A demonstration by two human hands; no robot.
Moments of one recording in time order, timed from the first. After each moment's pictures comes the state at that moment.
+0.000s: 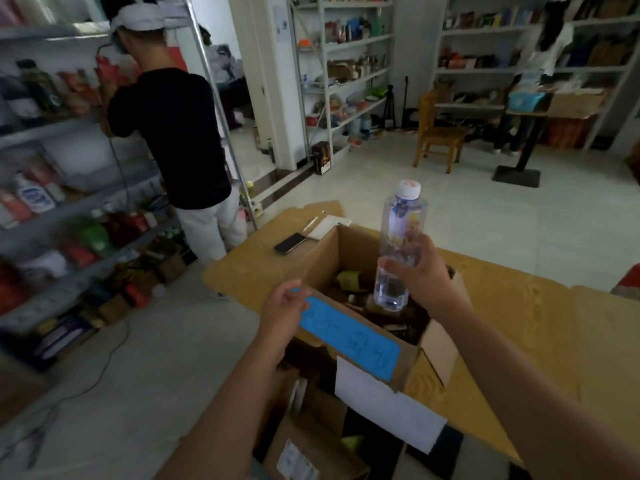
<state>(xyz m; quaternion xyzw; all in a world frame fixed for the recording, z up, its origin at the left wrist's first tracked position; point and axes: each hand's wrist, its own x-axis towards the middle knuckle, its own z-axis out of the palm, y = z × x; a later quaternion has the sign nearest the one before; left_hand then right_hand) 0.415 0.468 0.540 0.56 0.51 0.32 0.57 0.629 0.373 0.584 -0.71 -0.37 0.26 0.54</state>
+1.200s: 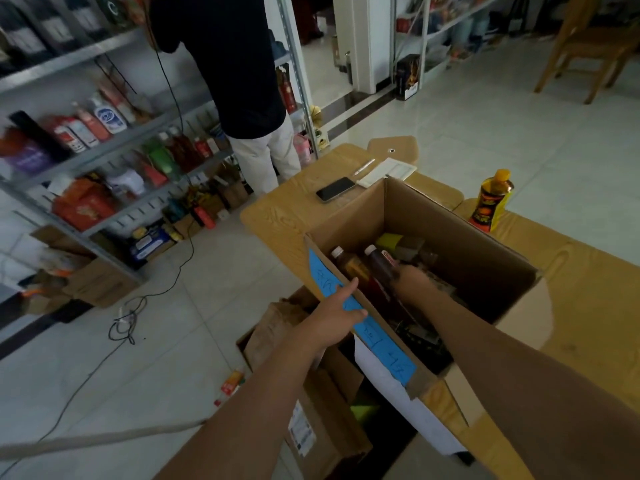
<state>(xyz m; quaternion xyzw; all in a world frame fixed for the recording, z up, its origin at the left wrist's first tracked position) 0.509 0.488 0.466 0.61 0.57 0.05 0.55 0.701 0.541 0.379 -0.77 -0.51 0.37 0.09</state>
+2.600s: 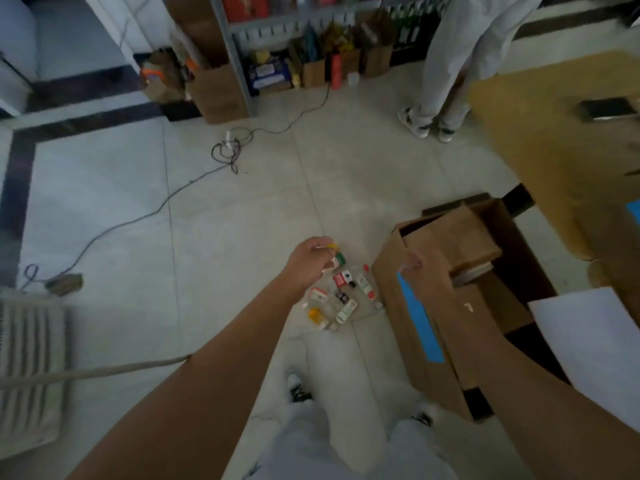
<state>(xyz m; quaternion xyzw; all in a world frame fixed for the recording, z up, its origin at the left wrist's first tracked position) -0.056 0.406 0.349 0.27 0.70 0.30 0.59 0.168 0.436 0.314 -0.71 -0.54 0.44 0.14</state>
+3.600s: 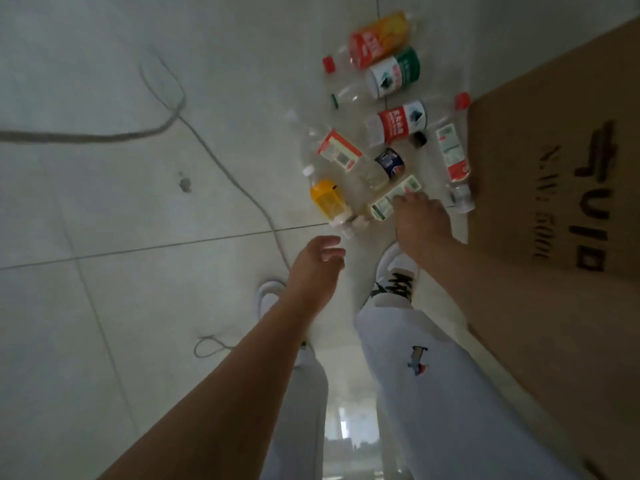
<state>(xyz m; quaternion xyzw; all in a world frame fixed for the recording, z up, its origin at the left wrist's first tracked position) -0.057 0.322 -0.262 0.09 0.74 0.21 0.63 0.091 0.444 -0.327 -0.45 -0.80 0.17 -0.36</state>
